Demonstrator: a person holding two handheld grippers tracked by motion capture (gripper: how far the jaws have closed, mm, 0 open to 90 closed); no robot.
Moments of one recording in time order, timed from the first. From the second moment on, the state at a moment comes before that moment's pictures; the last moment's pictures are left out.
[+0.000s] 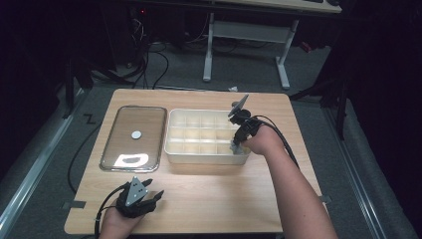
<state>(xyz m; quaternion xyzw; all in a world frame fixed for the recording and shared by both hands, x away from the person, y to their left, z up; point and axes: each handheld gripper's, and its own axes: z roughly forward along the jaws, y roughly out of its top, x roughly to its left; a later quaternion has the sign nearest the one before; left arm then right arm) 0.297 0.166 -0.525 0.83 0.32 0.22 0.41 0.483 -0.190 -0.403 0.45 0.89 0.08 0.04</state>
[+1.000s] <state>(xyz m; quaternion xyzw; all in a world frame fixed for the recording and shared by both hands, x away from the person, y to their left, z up) 0.296 0.165 -0.526 0.83 0.31 0.22 0.41 0.496 -0.189 -0.460 0.49 0.87 0.02 0.01</state>
